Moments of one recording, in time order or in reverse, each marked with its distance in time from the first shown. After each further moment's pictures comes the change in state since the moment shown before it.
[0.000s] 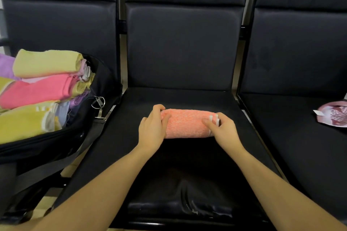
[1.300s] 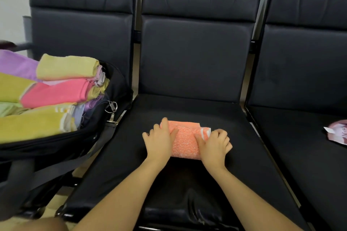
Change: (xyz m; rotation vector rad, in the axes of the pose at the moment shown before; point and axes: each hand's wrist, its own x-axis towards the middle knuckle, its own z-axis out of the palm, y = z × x) left_hand -0.007 -0.014 0.021 0.508 0.061 -0.164; right_hand -0.014 0.002 0.069 -0.676 0.228 0.087
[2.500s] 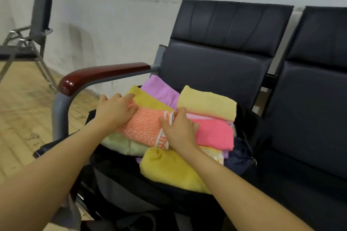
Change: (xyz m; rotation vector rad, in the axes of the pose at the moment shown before) left_hand 0.155 -0.463 -0.218 0.329 0.072 -0.220; right_hand -0.111 -0.476 0.071 0.522 -0.439 -0.638
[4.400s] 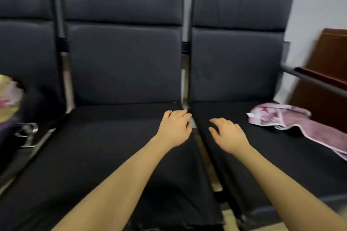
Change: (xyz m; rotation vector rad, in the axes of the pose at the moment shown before) left_hand -0.314 0.647 -0.054 -0.489 -0.282 1.012; right_hand -0.339 0.385 -0.501 -0.767 0.042 0.516
